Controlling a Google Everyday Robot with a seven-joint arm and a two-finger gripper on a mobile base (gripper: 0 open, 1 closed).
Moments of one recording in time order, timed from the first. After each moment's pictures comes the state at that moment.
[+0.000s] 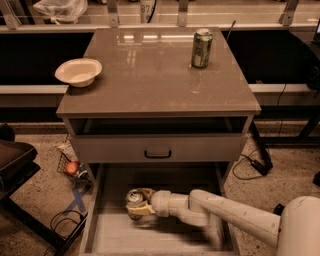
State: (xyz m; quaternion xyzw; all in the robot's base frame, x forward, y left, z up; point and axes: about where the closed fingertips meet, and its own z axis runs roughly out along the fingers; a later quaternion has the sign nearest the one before) arm 0.527 0.094 0.431 -0.43 0.61 0.45 0.49
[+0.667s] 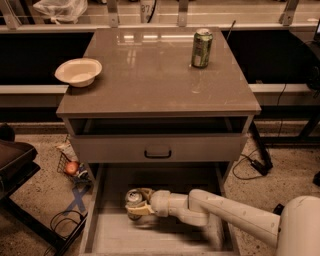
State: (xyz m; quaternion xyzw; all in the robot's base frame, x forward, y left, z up) arm 0.526 0.098 0.435 -0.43 0.61 0.45 0.49
